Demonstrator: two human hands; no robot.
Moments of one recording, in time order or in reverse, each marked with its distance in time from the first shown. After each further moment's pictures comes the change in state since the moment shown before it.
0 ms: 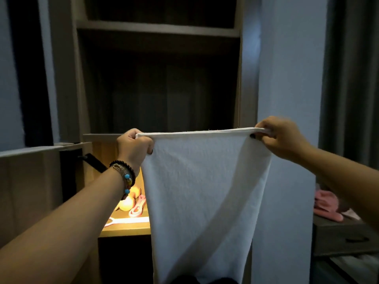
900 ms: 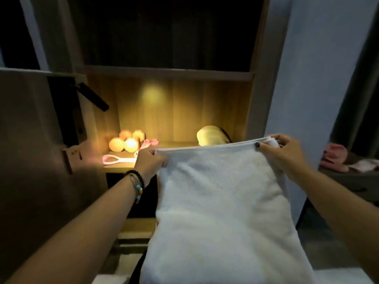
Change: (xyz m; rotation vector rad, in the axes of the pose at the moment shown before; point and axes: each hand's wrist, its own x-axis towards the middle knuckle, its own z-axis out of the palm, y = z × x) left_hand -0.101 -0.180 -0.011 0.167 -0.200 -0.452; right_hand -0.158 -0.002 0.129 0.634 -0.084 0.856
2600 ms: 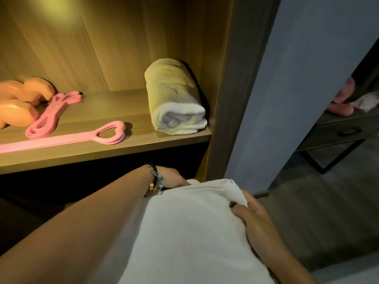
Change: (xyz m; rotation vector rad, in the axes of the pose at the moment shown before) left_hand 0.147 -0.170 0.230 0.707 -1.222 -0.577; right_hand -0.023 0.174 0.047 0.182 -0.283 0.734
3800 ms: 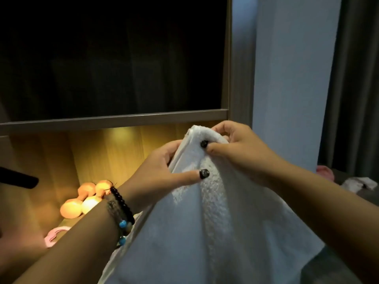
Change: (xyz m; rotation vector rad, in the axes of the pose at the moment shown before) left_hand -0.356 0.098 -0.002 -0.182 0.663 1.030; right_hand -0.126 -0.303 0.043 -0.358 -0.019 -0.976
